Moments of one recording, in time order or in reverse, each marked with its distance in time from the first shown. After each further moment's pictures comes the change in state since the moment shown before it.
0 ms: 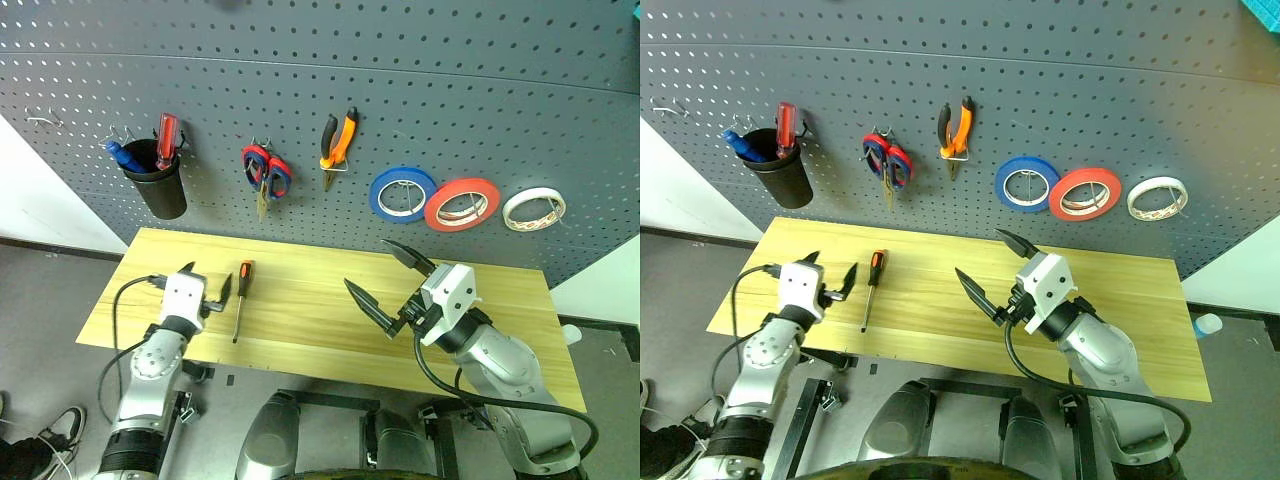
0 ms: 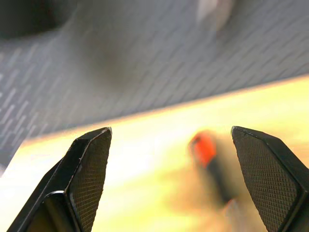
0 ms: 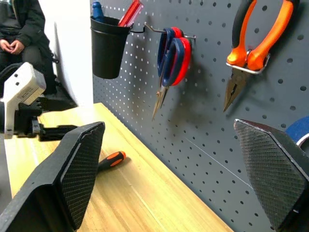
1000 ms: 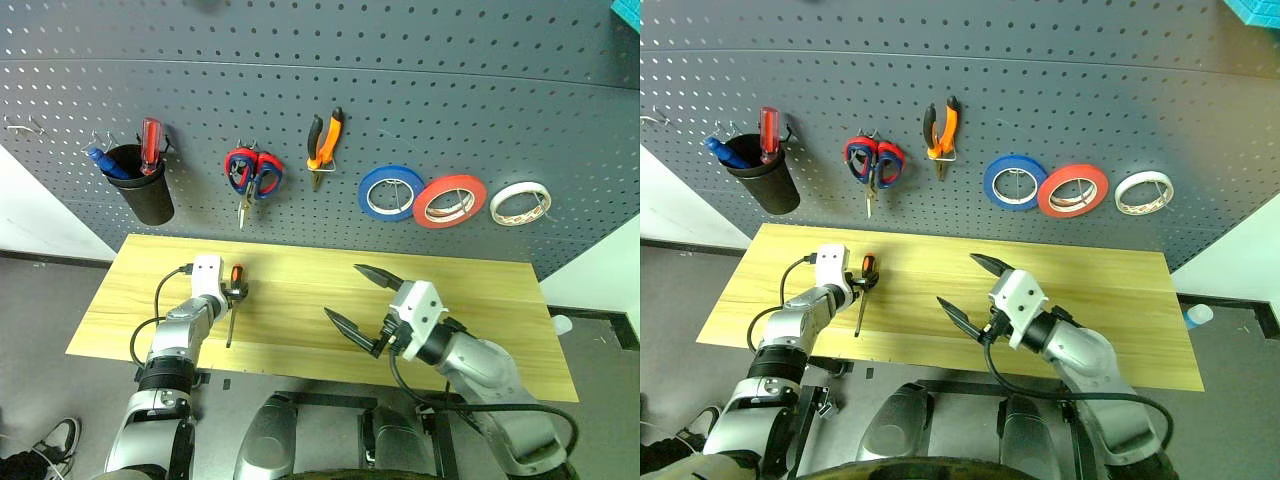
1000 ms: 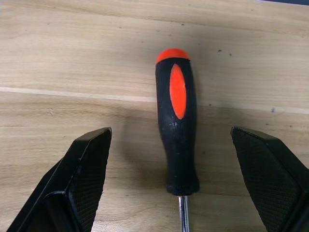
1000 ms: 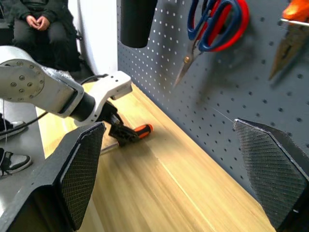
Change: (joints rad) left arm -0.368 -0.078 -0.016 0.325 -0.078 0.500 0.000; right arm -0.037 0.012 0.148 0.108 -0.085 0.002 0.042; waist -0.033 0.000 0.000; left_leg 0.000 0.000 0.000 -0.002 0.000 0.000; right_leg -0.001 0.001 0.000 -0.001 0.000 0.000
